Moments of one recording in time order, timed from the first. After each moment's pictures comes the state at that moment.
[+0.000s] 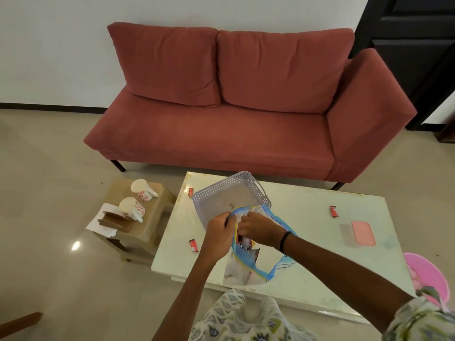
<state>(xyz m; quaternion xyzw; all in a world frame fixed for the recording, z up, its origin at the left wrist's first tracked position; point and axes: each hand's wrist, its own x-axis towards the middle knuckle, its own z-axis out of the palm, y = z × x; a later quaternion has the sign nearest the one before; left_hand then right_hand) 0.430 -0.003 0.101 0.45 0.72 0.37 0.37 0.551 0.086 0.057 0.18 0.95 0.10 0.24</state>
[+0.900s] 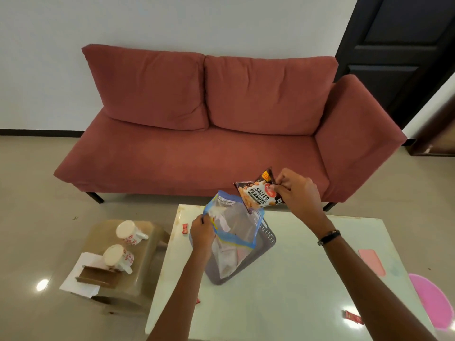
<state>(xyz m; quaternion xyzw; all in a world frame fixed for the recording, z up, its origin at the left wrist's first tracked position) 0.320 0.147 0.065 0.25 0.77 0.45 0.38 0.527 0.208 0.168 0.62 0.71 -0.19 -0.27</state>
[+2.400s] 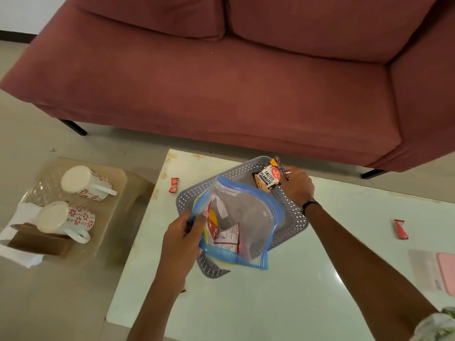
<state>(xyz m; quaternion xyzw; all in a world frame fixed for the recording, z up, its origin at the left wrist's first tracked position) 0.289 0.153 -0.105 0.25 0.73 0.43 0.46 0.494 0.360 -0.216 0.72 0.64 -0.27 -0.06</state>
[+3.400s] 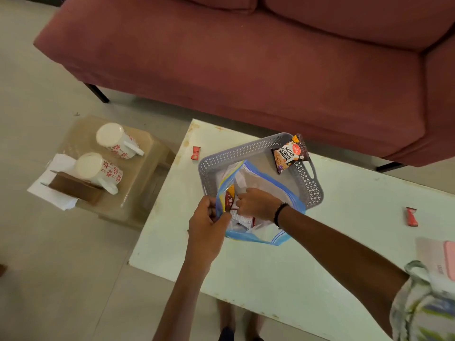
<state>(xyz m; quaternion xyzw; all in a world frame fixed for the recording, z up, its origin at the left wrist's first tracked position) 0.309 0.091 -0.108 0.22 0.77 0.43 0.42 0.410 0.232 -0.211 0.10 0.91 -0.02 0.39</state>
